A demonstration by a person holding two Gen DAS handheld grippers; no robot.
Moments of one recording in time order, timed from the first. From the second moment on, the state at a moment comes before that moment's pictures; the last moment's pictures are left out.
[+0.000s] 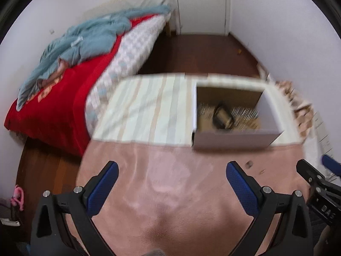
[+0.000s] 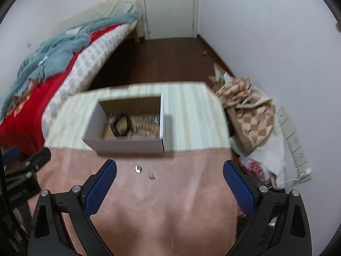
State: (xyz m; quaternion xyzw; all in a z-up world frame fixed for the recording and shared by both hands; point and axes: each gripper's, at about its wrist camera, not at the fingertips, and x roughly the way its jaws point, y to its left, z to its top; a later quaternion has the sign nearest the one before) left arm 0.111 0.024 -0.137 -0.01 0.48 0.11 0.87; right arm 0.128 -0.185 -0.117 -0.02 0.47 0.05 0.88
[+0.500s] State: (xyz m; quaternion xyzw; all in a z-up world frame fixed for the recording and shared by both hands) left arm 0.141 0.034 -0.222 -0.02 0.56 0.10 0.82; right arm 0.154 -0.156 -0.241 -0.03 0.50 0.11 0.86
